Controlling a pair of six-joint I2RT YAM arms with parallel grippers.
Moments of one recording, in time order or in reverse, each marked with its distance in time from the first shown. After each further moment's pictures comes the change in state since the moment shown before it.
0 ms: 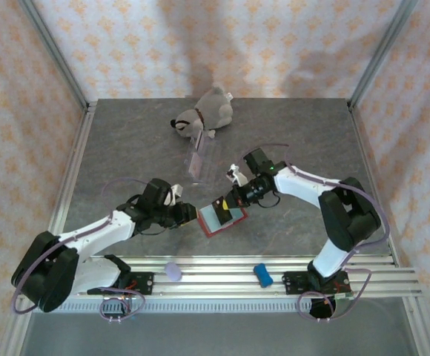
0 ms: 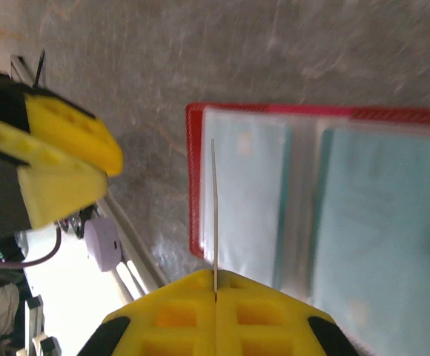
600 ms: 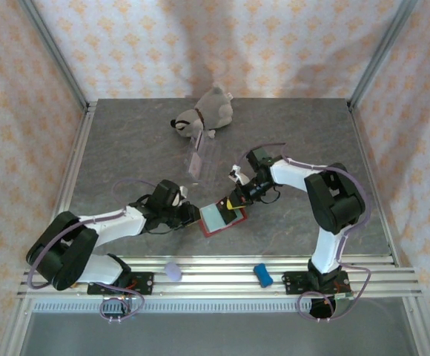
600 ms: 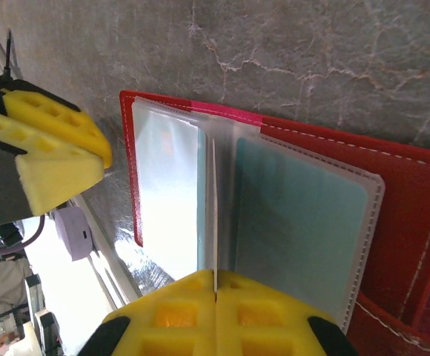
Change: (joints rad) left arm -0.039 0.168 0.001 0.147 -0.058 -0.061; right arm -0.063 0.171 0.074 -0.097 -0.058 -0.161
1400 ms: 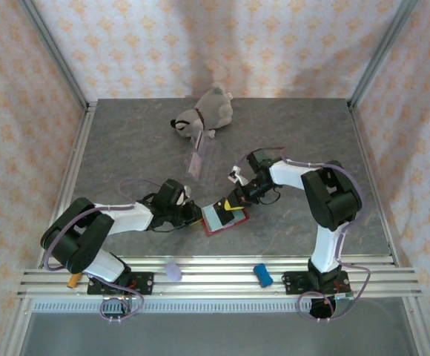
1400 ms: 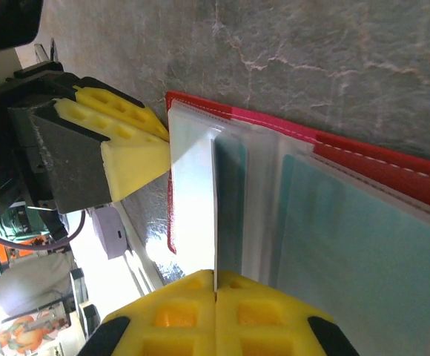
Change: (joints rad) left arm 0.003 0.130 0.028 0.067 -0.013 0.018; right arm -0.023 0.025 -0.019 0.047 -0.106 0.047
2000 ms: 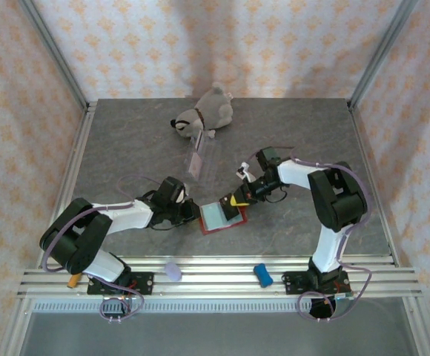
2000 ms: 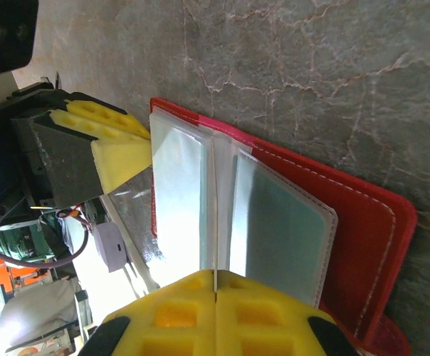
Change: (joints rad) left arm 0.011 -0.009 0.031 -0.067 -0.035 0.037; right arm -0.055 -0.016 -0.030 0.025 -0.001 0.015
